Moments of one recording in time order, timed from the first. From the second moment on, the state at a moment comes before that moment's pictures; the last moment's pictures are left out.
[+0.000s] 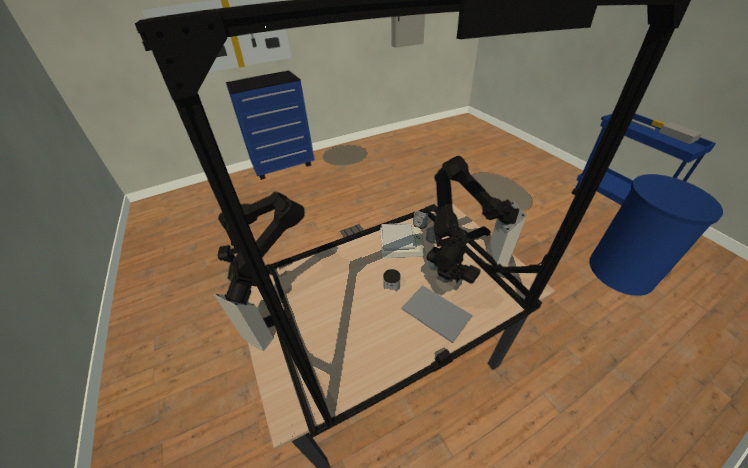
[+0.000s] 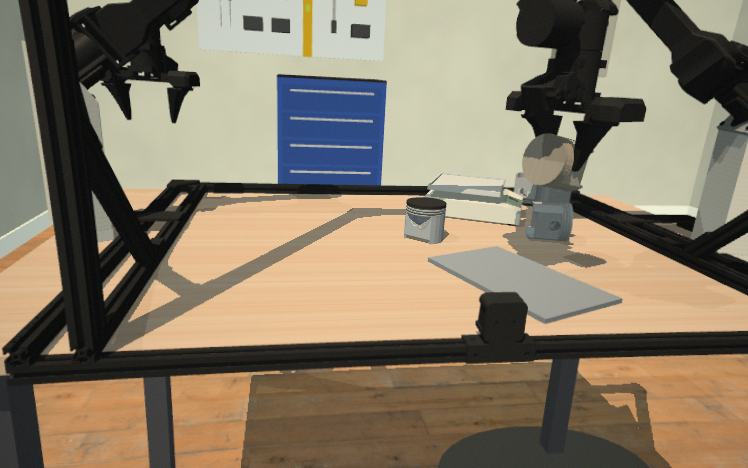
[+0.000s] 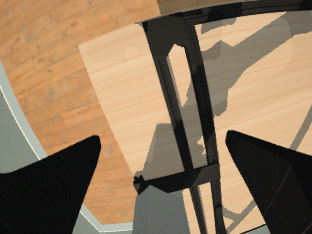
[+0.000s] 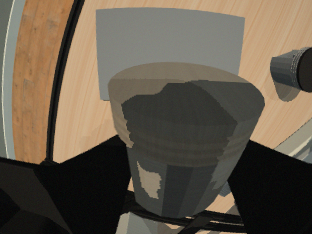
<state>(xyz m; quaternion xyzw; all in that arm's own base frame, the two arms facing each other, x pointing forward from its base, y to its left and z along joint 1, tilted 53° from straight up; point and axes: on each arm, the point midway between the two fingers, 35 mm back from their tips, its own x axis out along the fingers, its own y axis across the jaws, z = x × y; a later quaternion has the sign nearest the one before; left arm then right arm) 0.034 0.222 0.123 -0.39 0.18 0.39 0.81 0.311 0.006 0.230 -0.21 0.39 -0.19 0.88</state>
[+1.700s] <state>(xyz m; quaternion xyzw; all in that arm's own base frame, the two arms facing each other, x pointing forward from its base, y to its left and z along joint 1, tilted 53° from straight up) 0.034 0.222 0.123 -0.39 0.18 0.39 0.81 0.387 0.052 0.227 -0.18 0.49 -0.15 0.84</state>
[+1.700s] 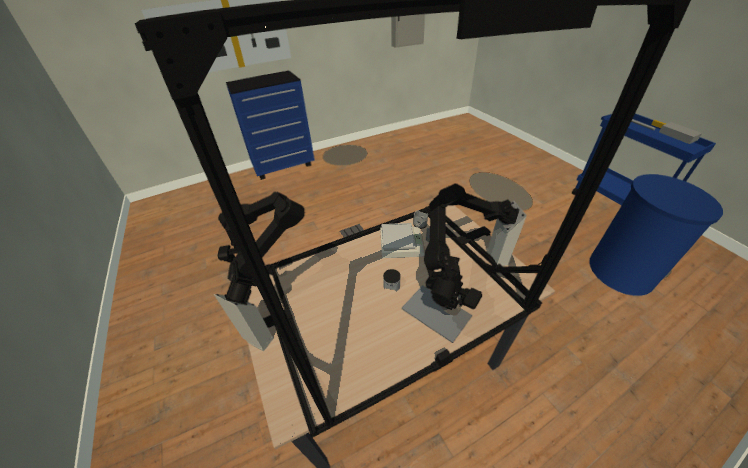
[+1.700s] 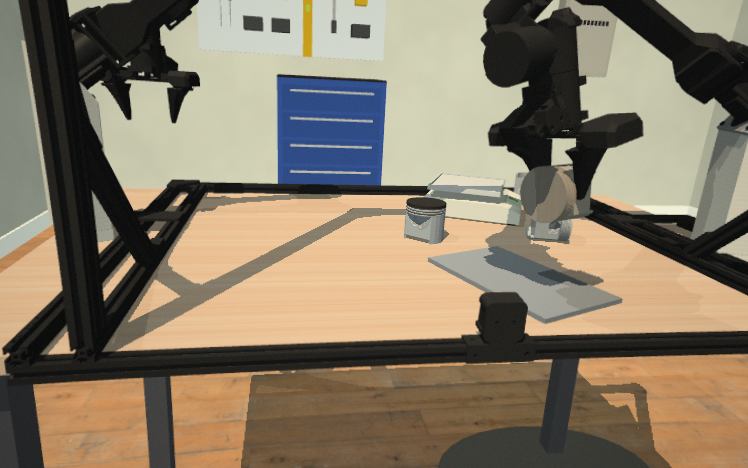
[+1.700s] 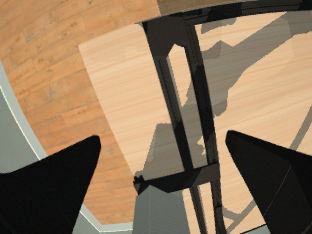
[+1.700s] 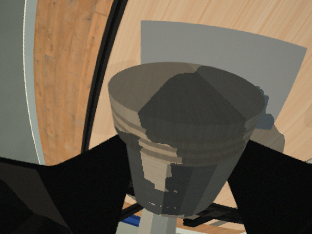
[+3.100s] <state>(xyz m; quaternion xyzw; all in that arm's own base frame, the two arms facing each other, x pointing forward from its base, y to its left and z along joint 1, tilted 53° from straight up) 0.034 0.222 0.123 -0.39 0.18 0.39 0.81 0.421 0.022 0.185 -0.18 0.49 -0.15 0.84</state>
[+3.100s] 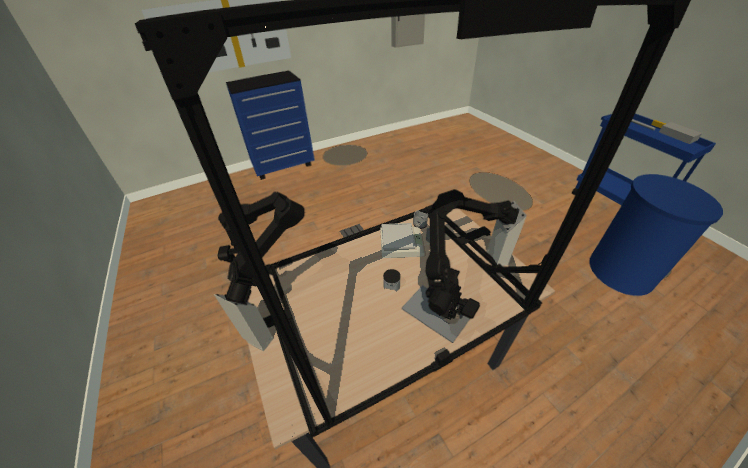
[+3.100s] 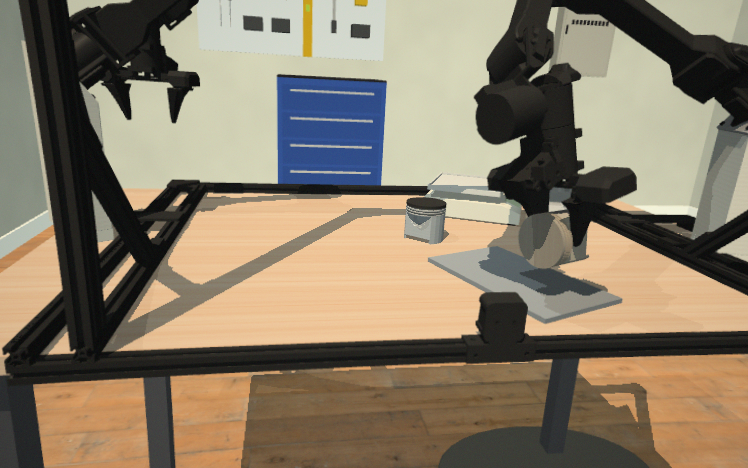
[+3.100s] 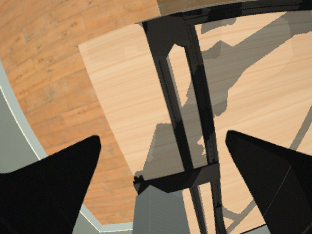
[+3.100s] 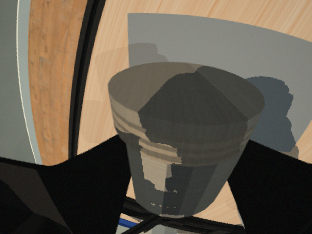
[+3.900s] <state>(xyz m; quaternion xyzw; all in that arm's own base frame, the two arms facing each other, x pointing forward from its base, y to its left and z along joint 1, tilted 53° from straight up) 0.034 0.222 0.123 -0.39 0.18 0.39 0.81 0.440 0.007 0.162 -0.18 0.49 -0.15 0.84</state>
